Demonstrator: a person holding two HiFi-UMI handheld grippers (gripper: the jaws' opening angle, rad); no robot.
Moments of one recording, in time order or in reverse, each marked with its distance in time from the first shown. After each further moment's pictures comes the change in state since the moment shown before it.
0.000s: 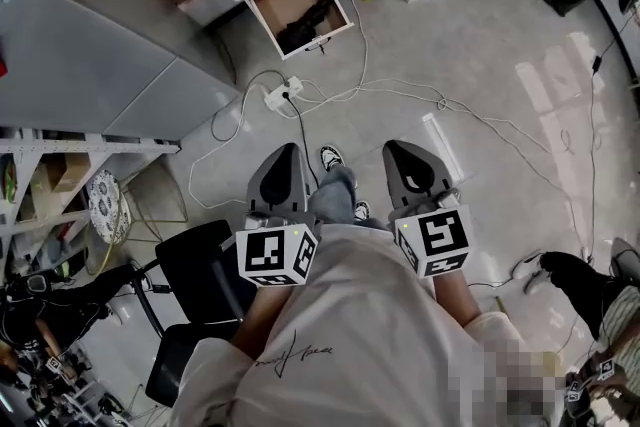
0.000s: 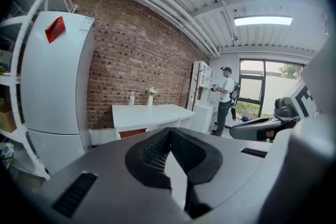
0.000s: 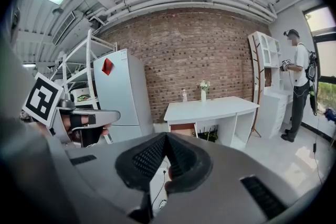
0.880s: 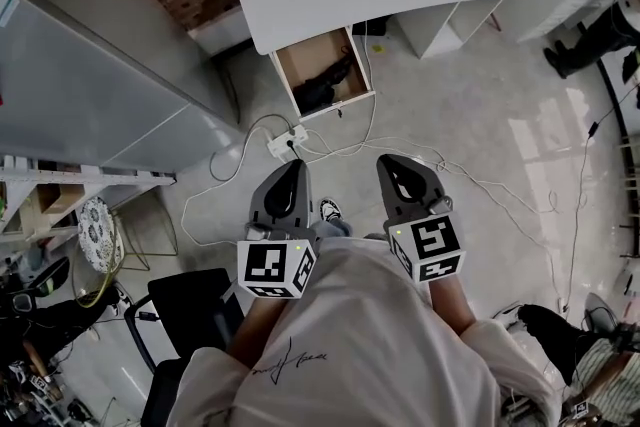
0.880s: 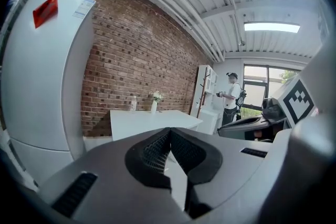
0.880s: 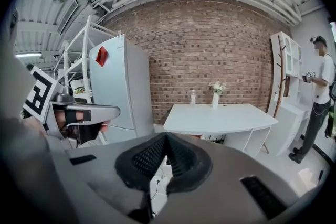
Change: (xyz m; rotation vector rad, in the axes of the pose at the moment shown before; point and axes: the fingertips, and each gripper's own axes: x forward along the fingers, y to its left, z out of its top) left arm 0.118 0.100 0.068 -0.028 -0.040 -0.026; right arm 0.169 -0.014 0.088 -0.115 0.050 0.057
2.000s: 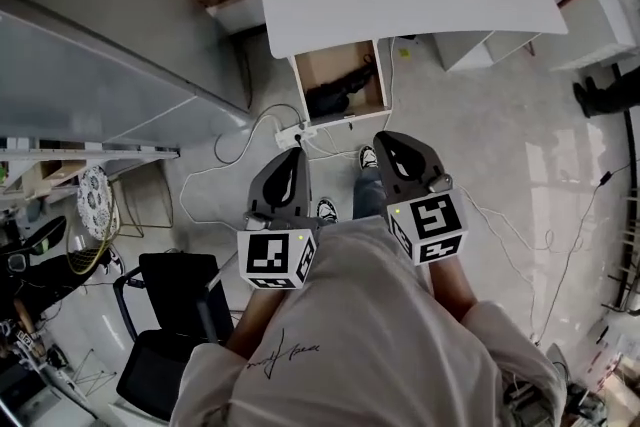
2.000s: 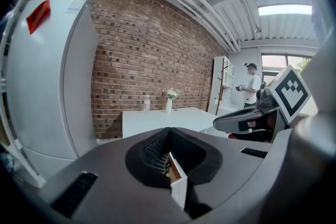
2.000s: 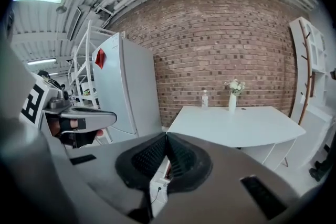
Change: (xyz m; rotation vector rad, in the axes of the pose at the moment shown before) left arm 0.103 0.040 0.026 0.022 0.049 0.197; right arm 0.122 -0.066 0.056 -0.043 0.011 0.199
